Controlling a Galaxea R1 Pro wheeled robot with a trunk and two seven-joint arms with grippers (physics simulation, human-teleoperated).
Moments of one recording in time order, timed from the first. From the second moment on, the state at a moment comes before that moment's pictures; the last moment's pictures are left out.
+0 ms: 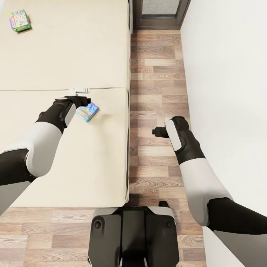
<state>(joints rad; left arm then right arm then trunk) -1.59 0.03 0.15 -0.38 -0.22 0.29 0.00 -1.21 0.17 0.01 -0.96 -0.29 1.04 -0.41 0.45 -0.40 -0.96</state>
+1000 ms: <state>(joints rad) -1.59 0.04 0.20 -0.38 -0.22 0.18 0.00 -1.21 0.17 0.02 -1.05 -0.29 1.04 -0.41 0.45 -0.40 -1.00</state>
